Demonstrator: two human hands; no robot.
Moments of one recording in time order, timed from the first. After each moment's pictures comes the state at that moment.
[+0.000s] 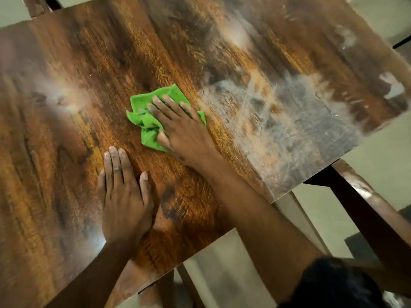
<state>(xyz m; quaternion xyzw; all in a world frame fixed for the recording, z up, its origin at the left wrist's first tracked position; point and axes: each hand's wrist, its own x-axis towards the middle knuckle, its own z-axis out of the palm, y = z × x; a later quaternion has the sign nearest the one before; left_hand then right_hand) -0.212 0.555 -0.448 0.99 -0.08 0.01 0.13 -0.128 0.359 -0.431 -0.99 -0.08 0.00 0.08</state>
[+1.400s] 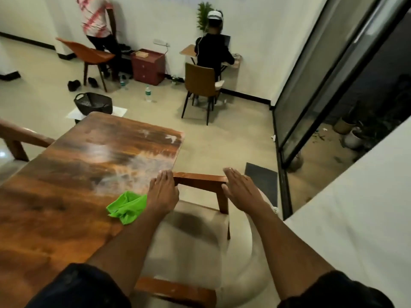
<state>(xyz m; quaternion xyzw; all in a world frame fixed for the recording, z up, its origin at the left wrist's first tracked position) -0.379 0.422 -0.118 0.80 -0.59 -0.11 0.07 -0.638 0.338 -0.081 -0.87 0.48 -0.02 0.08</state>
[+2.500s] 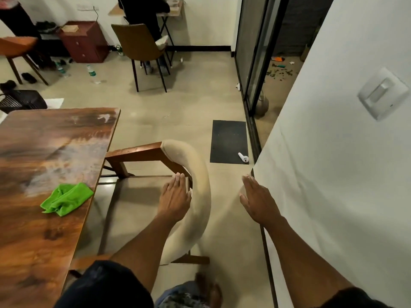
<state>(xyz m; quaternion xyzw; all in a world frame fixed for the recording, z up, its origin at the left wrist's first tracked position) -0.721 0.430 -0.179 0.70 -0.69 -0.17 -0.02 -1.013 0.418 -0.203 -0.78 0.60 -0.06 0.17</state>
